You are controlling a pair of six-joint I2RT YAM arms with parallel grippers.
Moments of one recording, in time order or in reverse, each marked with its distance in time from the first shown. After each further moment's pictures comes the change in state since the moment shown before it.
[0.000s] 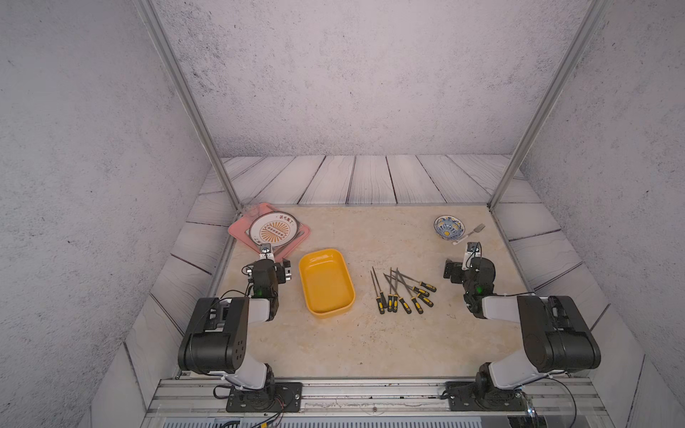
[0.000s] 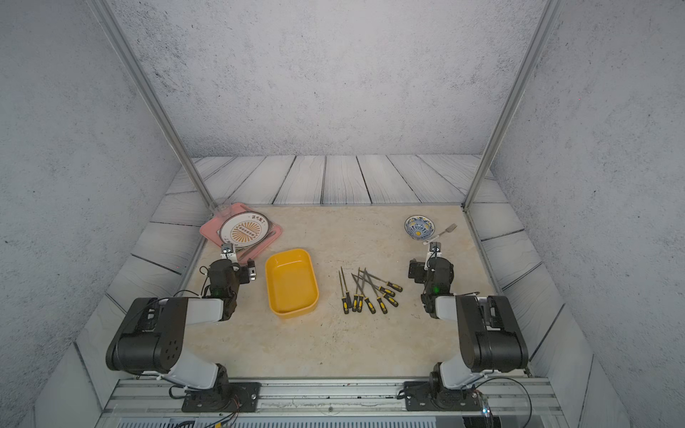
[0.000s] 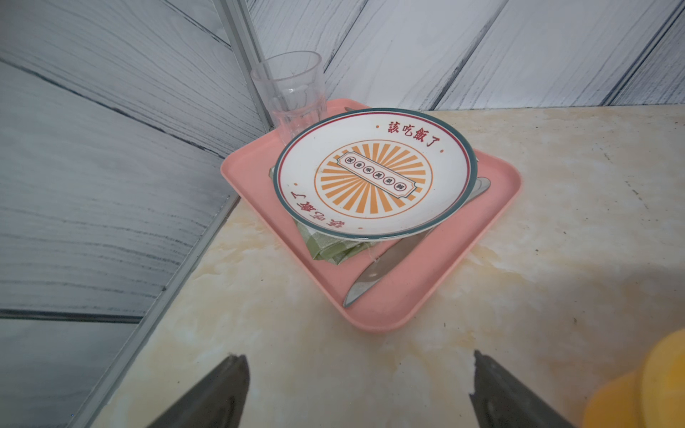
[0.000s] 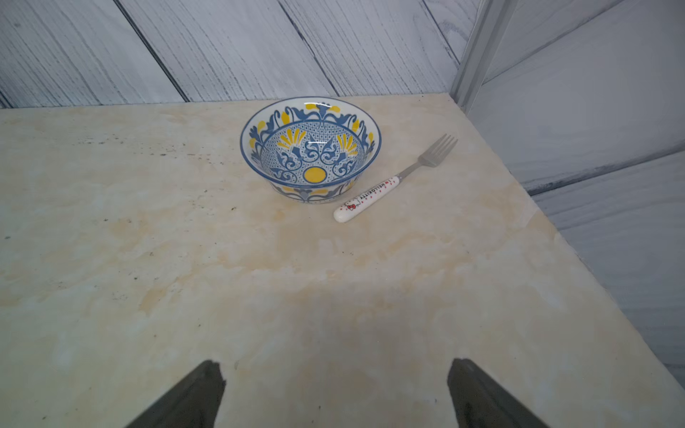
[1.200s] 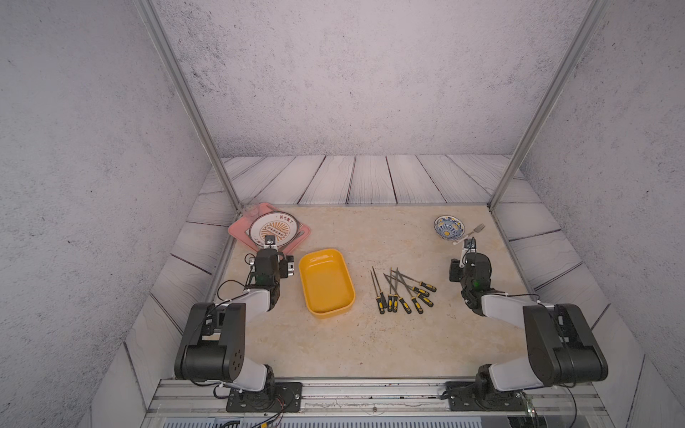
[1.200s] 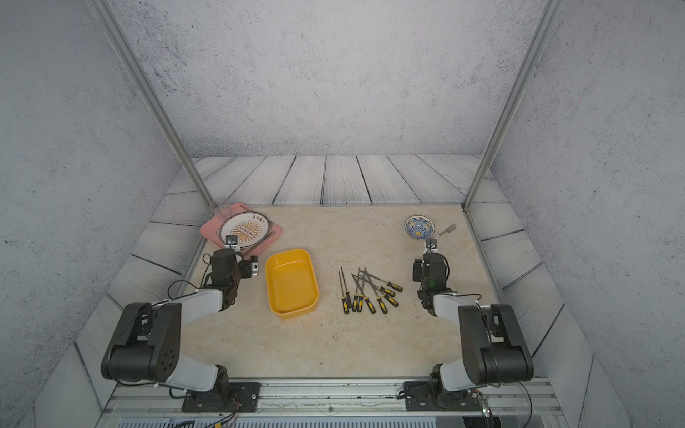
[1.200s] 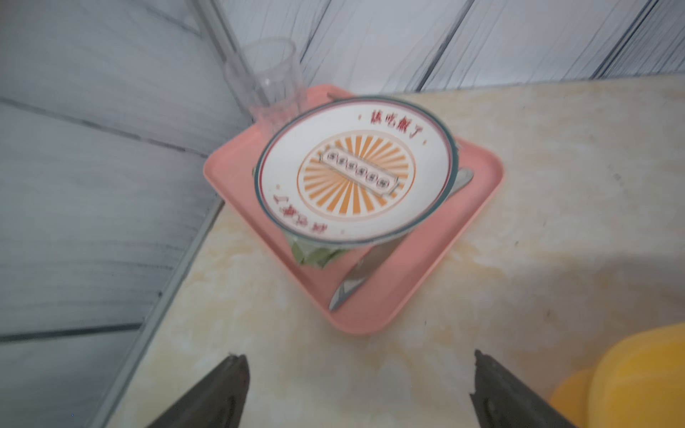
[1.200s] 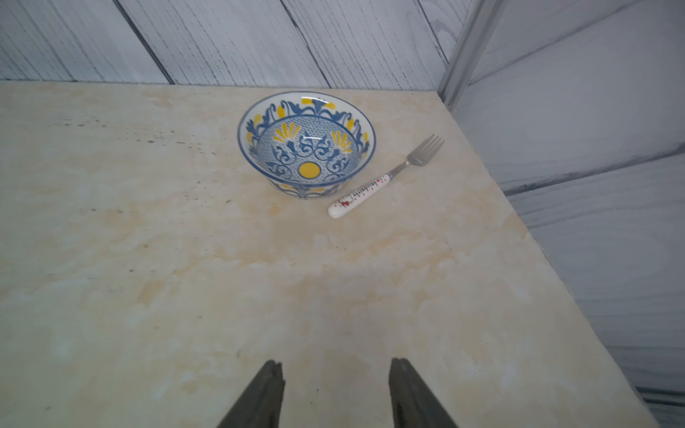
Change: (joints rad) left arm -0.046 -0.084 0.229 -0.384 -0.013 0.019; right arm 0.100 -0.124 0.142 -0.336 0.132 0.029
